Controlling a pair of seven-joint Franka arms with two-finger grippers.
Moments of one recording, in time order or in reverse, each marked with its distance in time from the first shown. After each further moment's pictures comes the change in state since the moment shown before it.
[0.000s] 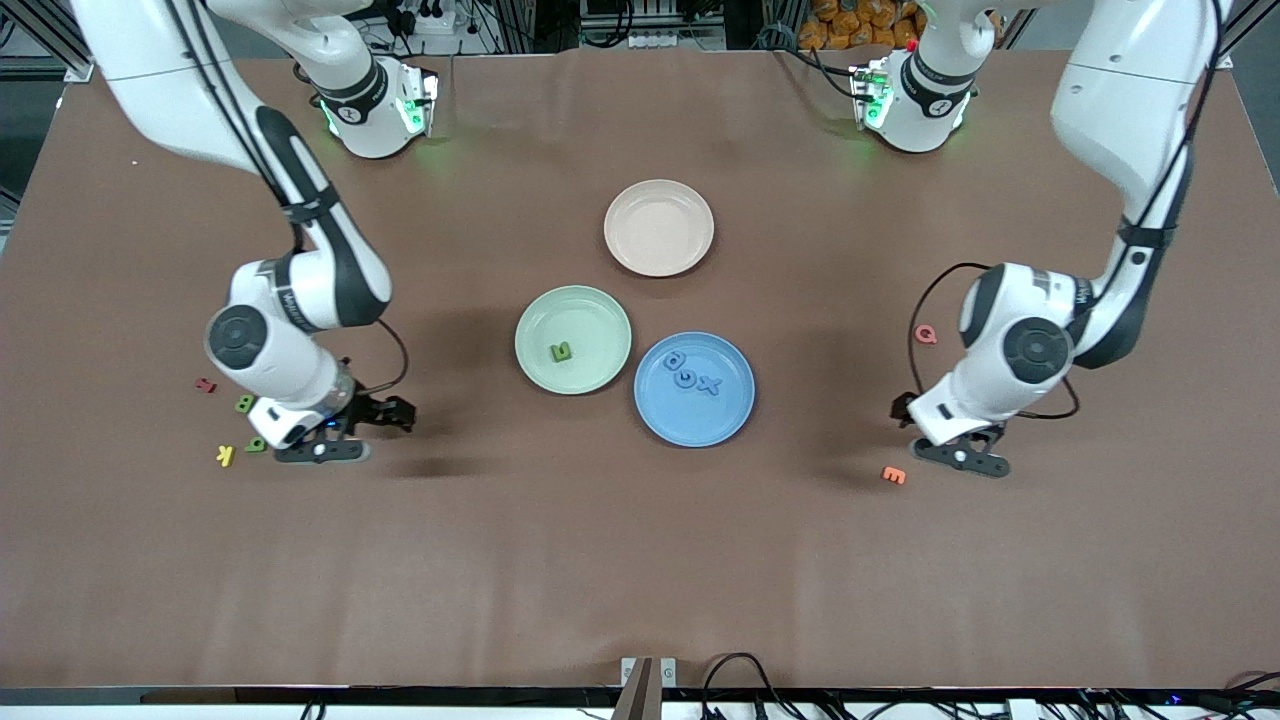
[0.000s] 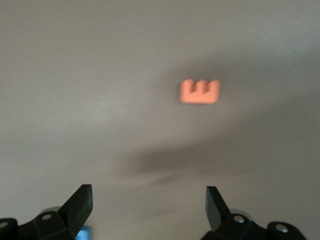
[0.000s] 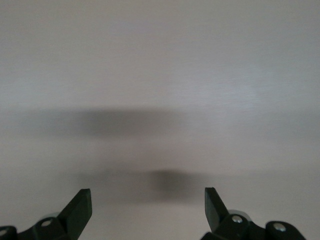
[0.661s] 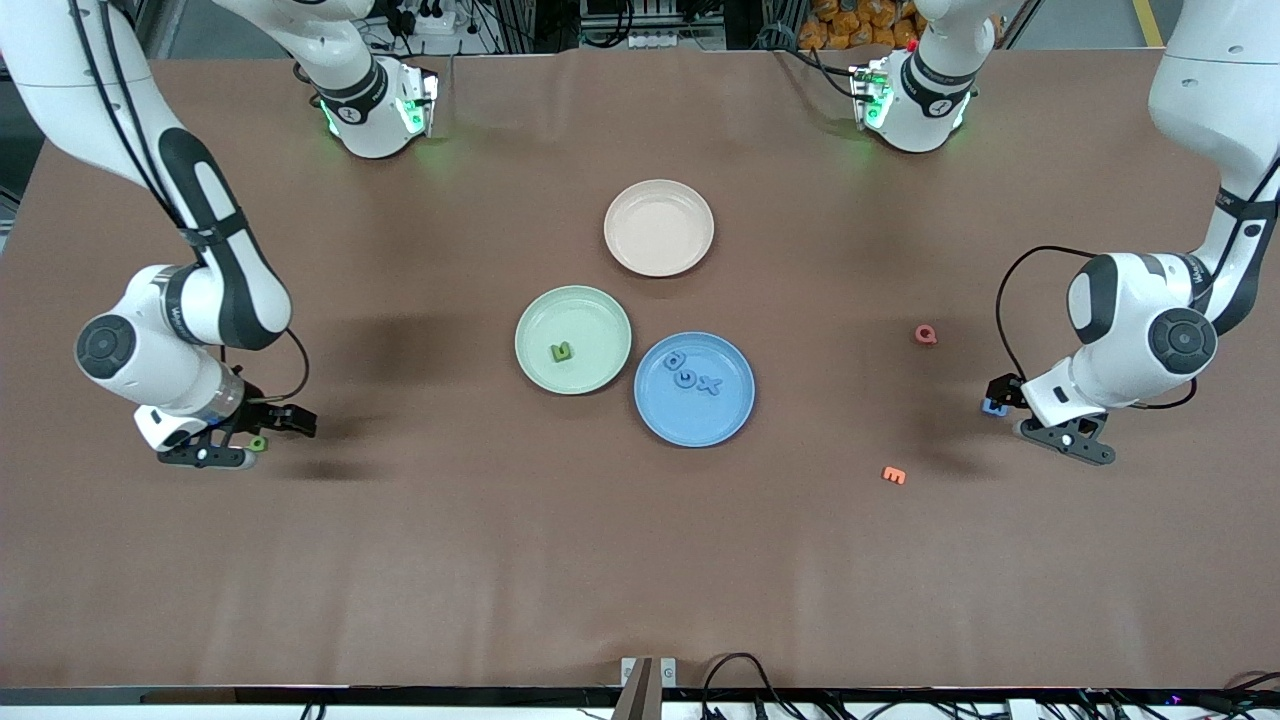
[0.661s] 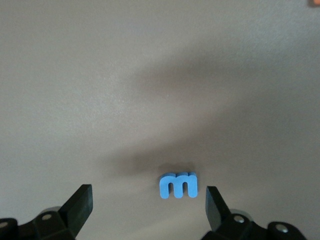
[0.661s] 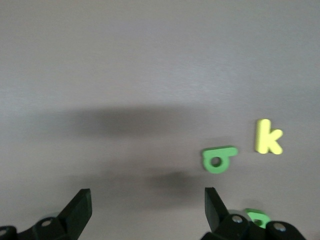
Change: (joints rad) left arm 0.315 -0.032 -0.081 -0.086 0.000 0.031 0.309; right arm -0.226 0.018 -0.020 -0.004 -0.001 -0.008 -0.149
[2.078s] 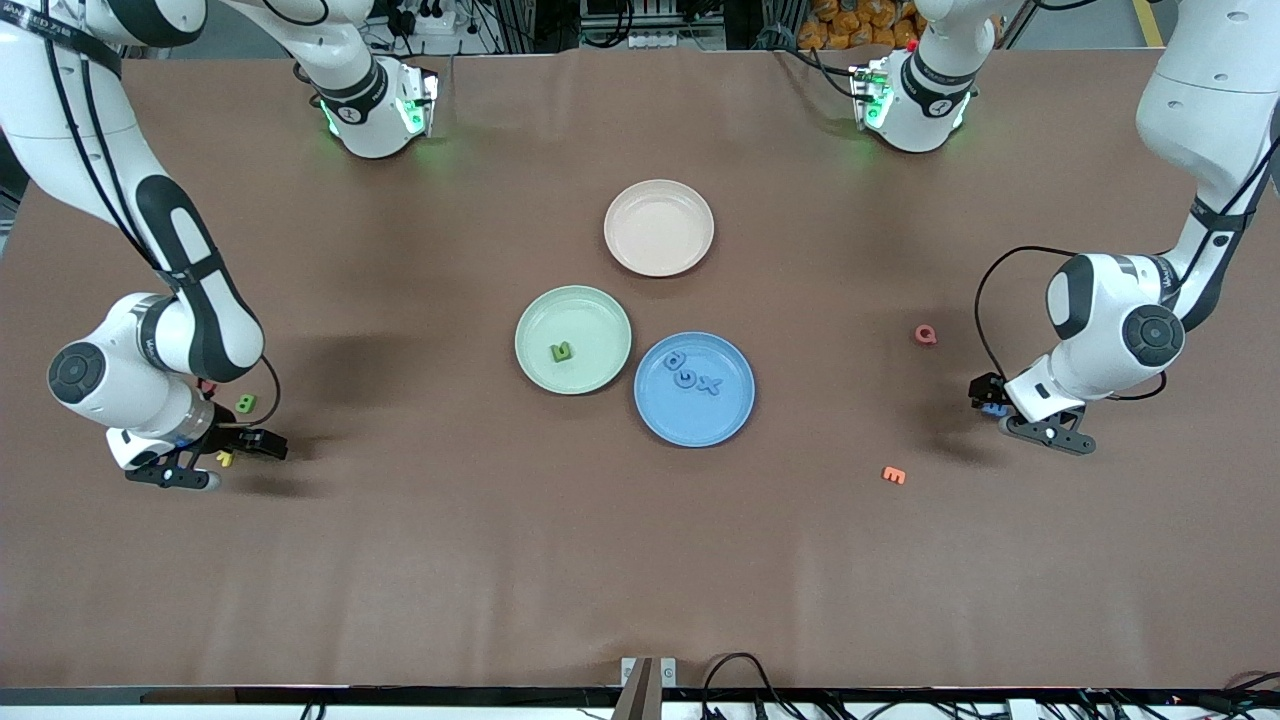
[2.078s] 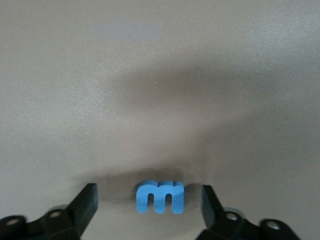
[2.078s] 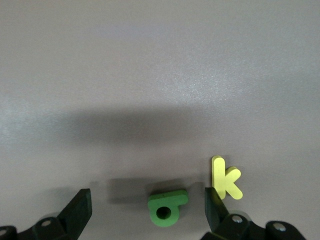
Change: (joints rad) left arm 0.012 0.044 -0.004 -0.062 0.000 0.109 -0.084; right arm -0.079 0.147 0.000 0.125 0.000 0.050 -0.012
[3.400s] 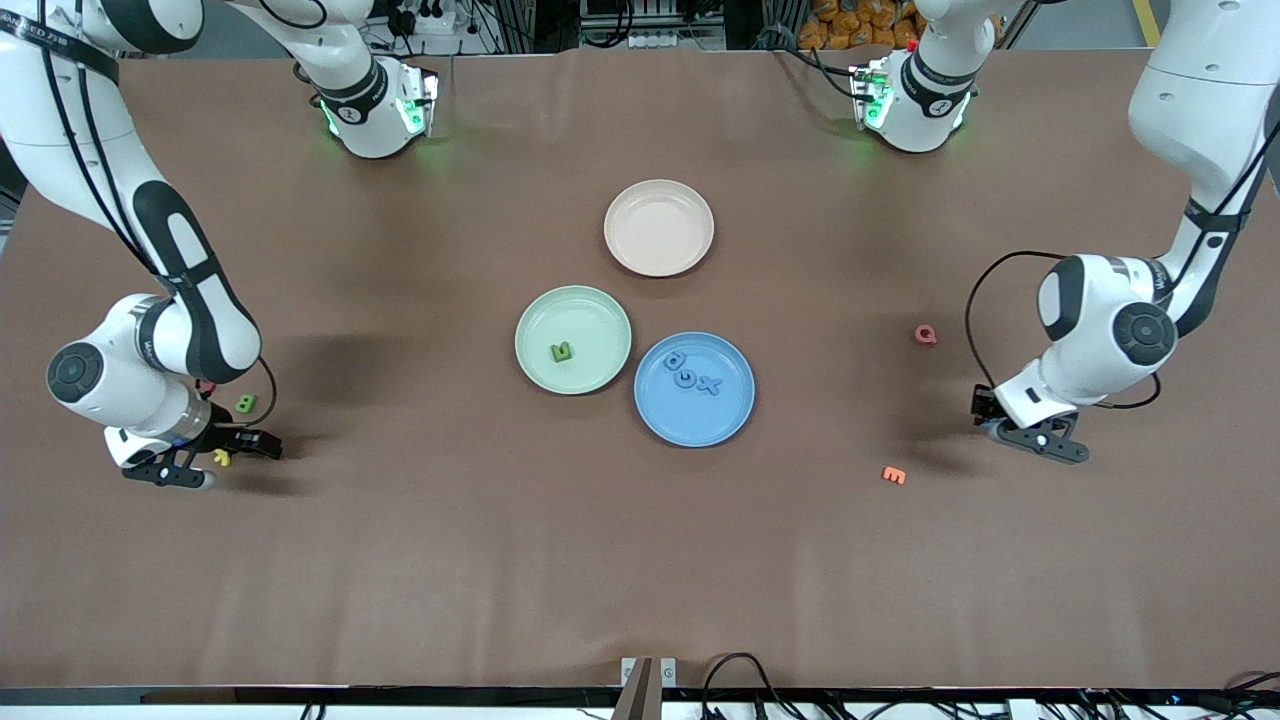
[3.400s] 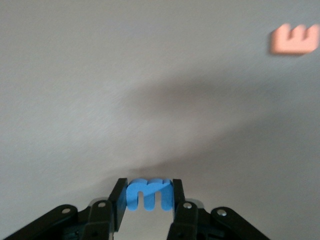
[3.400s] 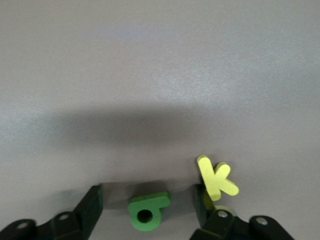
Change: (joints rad) left arm -0.037 -0.016 -0.026 0.027 0.000 0.013 -0.040; right arm -0.021 0.015 0.000 -0.001 0.000 0.015 -0.005
